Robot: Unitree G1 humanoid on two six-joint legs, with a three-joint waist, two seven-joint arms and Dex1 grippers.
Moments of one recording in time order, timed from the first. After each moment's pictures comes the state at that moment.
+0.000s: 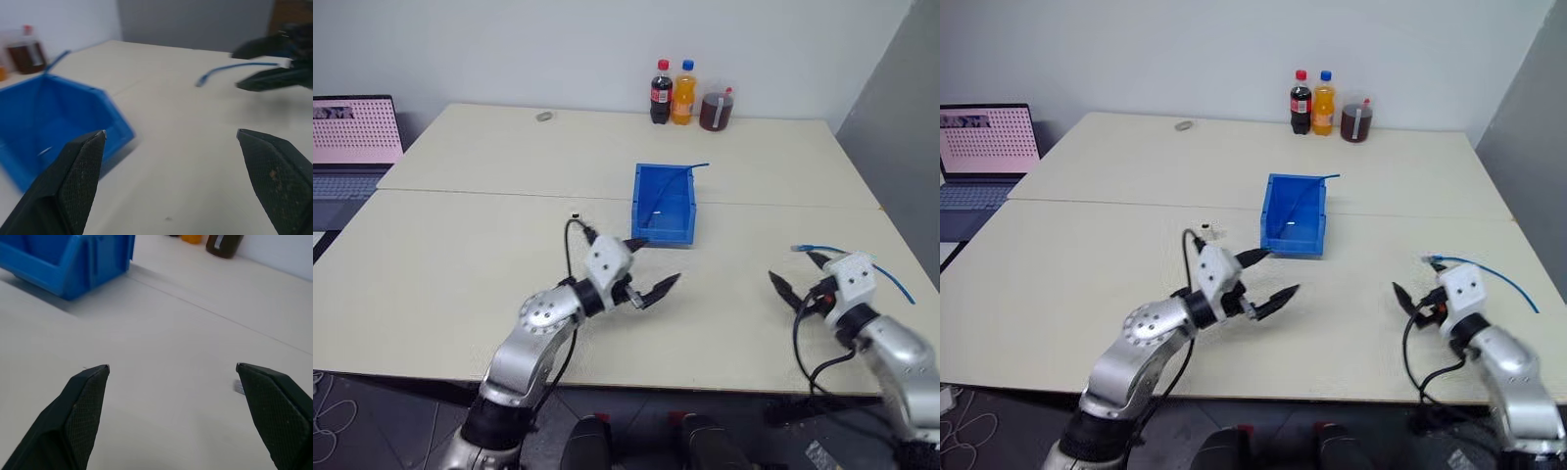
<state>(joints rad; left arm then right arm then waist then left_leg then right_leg) -0.33 0.35 -0.25 -0.28 -0.24 0.37 -0.69 -0.10 -0.68 -0.22 -0.05 0.26 0.27 0.59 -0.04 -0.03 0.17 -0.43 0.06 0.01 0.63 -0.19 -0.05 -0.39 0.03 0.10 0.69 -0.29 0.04</state>
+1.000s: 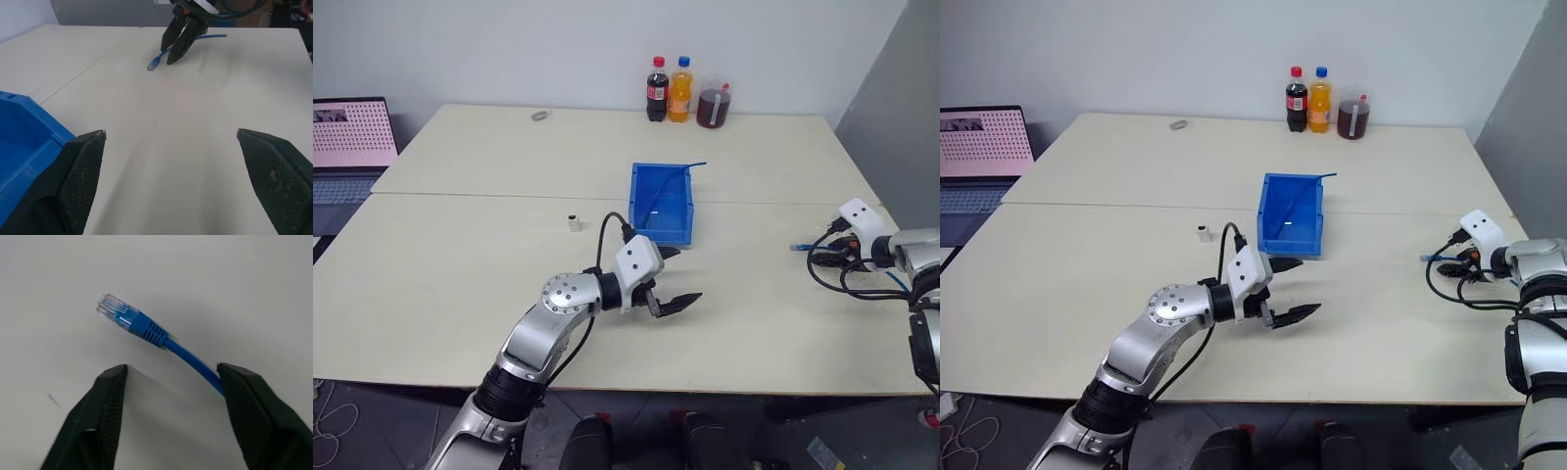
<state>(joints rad) -0.40 0.39 -0.31 -0.23 -0.22 0.38 -0.78 -1.03 -0.79 0.12 1.31 -0.15 0.16 1.01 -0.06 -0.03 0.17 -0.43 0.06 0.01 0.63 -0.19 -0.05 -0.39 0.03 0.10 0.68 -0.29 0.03</state>
